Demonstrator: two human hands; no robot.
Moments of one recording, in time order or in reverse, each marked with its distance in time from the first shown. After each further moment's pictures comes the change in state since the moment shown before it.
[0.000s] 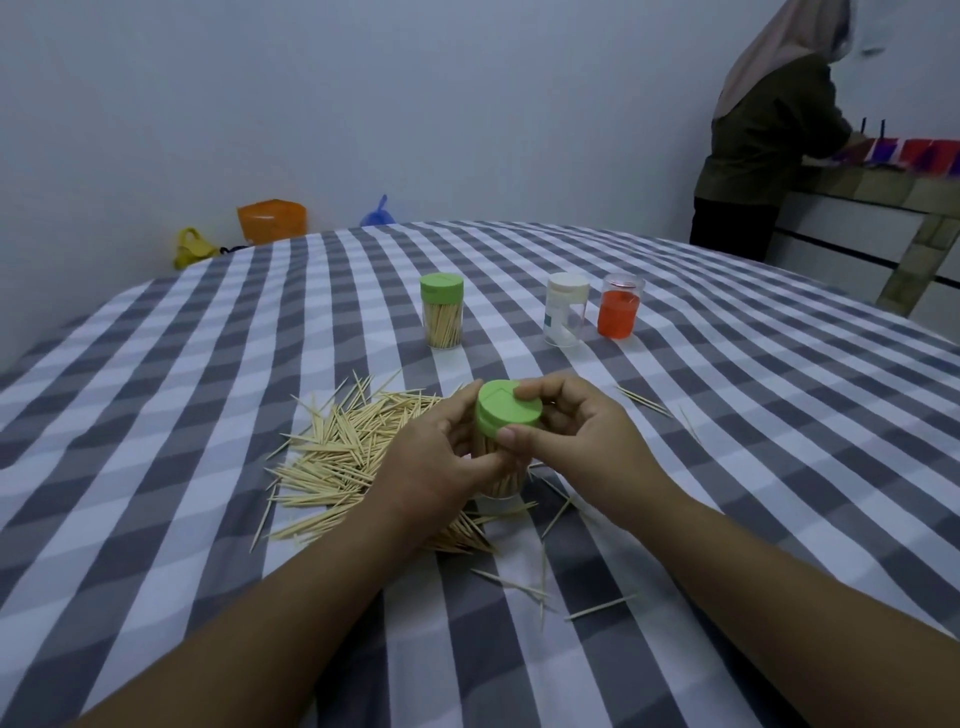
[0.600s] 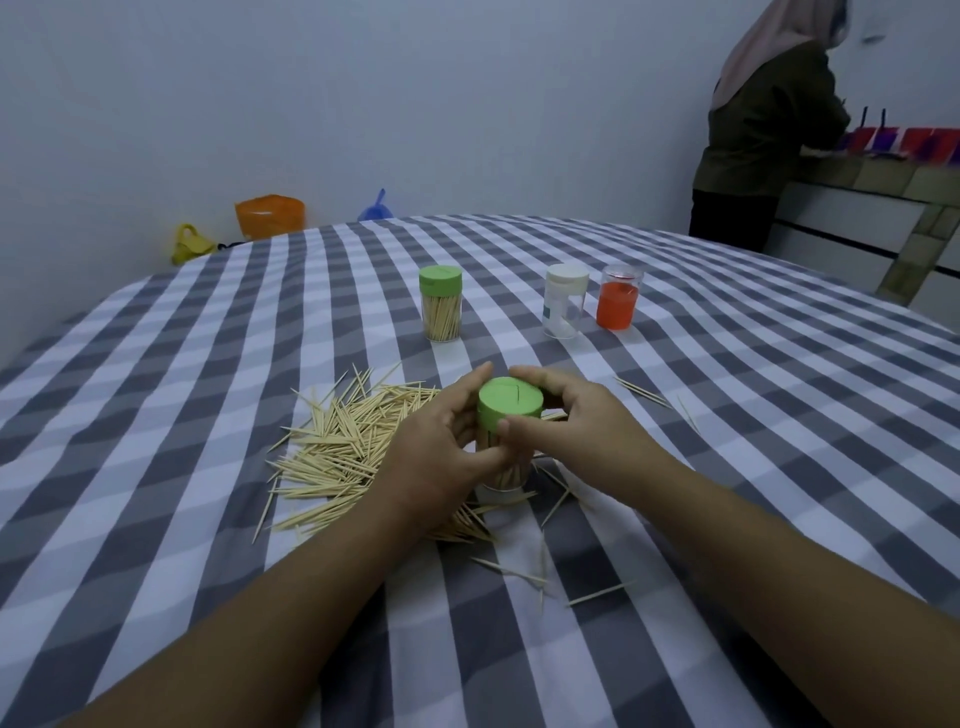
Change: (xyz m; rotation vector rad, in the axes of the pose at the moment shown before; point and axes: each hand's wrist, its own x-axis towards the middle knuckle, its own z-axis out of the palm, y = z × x) left_hand -0.001 -0.002 0.002 0.038 0.002 0.038; right_hand 0.003 -0.012 0.000 -0.328 -0.037 0.073
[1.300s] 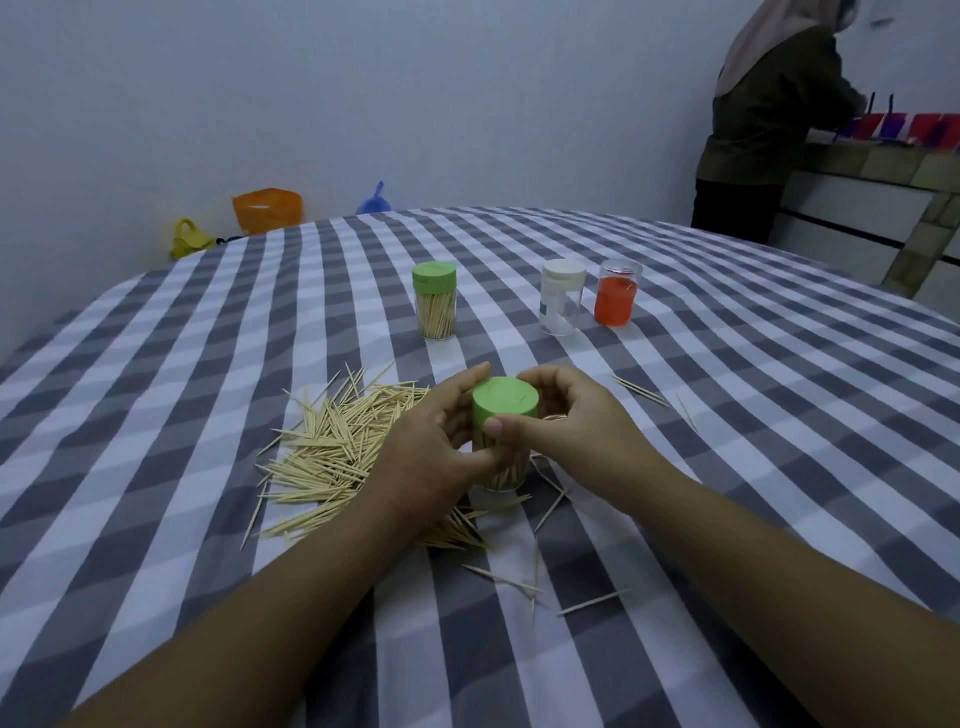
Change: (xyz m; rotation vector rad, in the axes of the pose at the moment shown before) left_hand 0.006 -0.004 0.002 -0.050 0.003 0.009; right_hand 0.004 0.009 -0.001 0.121 0.043 0.031
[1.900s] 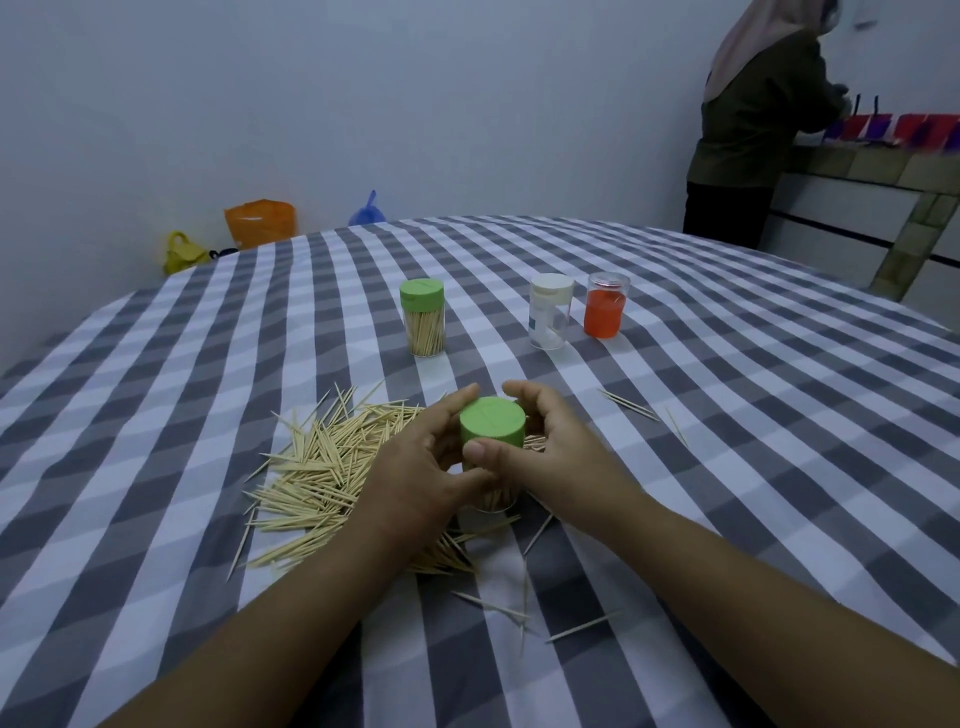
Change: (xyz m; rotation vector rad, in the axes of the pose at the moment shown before) left_hand 0.000 0.002 0.000 0.079 0.016 -0.016; right_hand -0.003 0.003 0.005 -0.036 -0.016 0.018
